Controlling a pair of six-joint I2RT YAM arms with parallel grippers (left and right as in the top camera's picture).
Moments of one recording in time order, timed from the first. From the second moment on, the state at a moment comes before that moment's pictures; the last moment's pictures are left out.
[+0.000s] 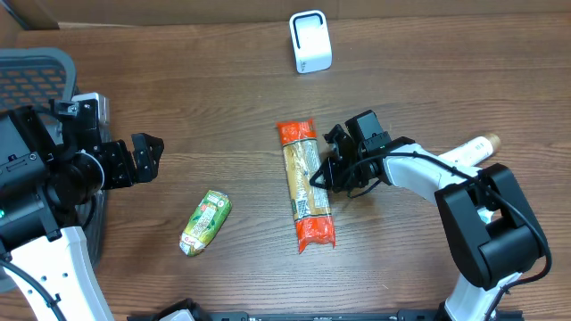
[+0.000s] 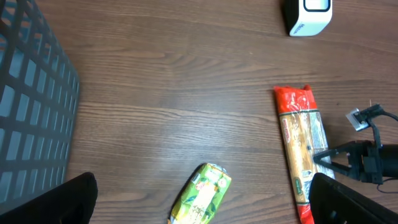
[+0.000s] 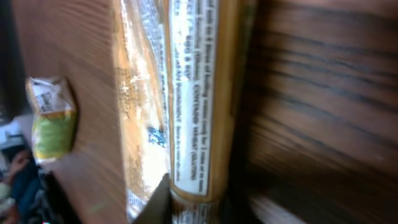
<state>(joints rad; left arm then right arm) 0.44 1.20 1.50 -1.26 0.39 0.19 0.44 1.92 1.03 -0.33 -0.64 0.36</state>
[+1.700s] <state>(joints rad) 0.44 1.20 1.50 -1.26 0.39 0.19 0.14 1.29 1.01 -0.38 -1.02 0.70</state>
